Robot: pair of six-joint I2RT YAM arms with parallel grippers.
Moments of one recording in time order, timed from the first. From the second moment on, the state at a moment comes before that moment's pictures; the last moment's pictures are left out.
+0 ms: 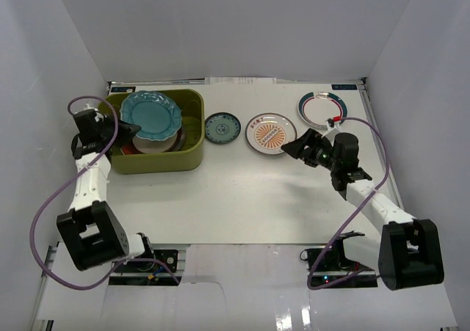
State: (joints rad) left arm 0.33 1.28 0.97 -0.23 0.42 -0.75; right arm 0.18 1.12 0.52 0.26 -0.51 0.72
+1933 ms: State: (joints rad) left arm -0.47 1.50 1.16 -0.12 0.55 -0.62; right arm 0.05 1.09 0.52 0.51 -0.75 0.94
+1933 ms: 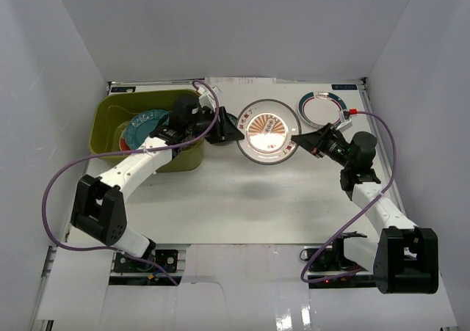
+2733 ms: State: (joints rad) left arm 0.25 1.25 1.04 -0.17 0.36 -0.70; right arm -0.20 1.36 0.62 0.46 -0.54 0.89
